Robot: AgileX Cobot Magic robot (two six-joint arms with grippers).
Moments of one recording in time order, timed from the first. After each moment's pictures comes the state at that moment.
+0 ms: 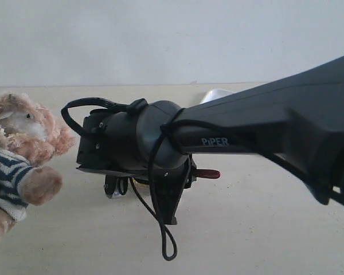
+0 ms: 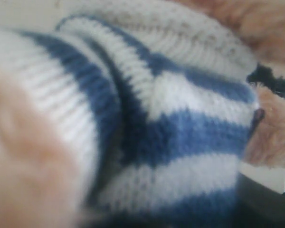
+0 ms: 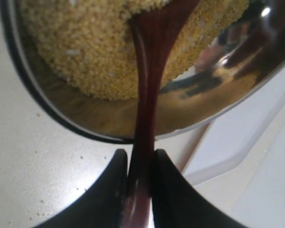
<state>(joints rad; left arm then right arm) 0.43 1.30 -0.61 -0.86 1.08 0.94 1.05 2.18 -1.55 -0.72 1.22 -0.05</state>
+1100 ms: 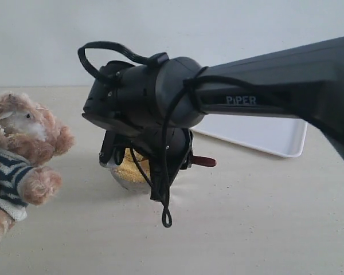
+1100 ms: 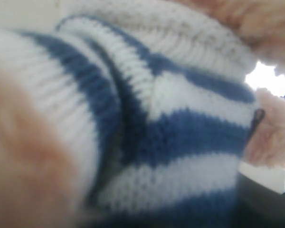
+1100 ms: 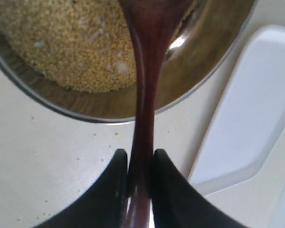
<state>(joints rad) 0.43 1.30 -0.61 -0.86 1.08 0.94 0.98 2.12 -1.64 -0.59 1.22 -0.12</state>
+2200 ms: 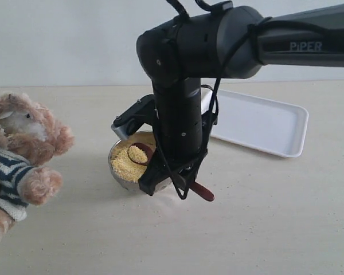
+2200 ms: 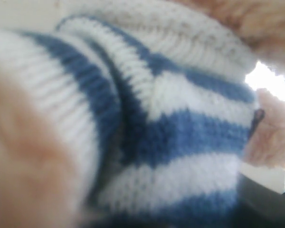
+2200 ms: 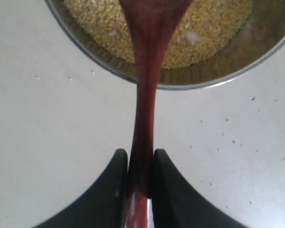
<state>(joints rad) 0.43 1.30 -0.61 -0.86 1.08 0.94 0.81 2.03 -1.61 -0.05 1.22 -0.15</state>
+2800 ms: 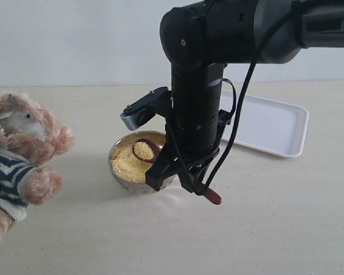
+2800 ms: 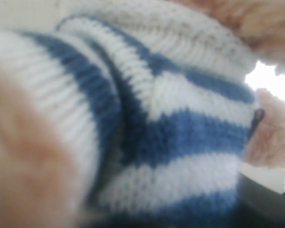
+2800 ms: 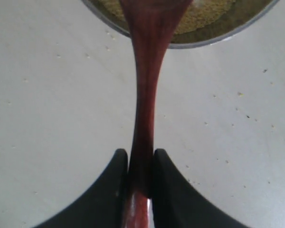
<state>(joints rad) 0.43 1.30 -0.61 -0.86 1.08 0.94 0.78 1.94 -1.53 0.05 1.22 -0.17</state>
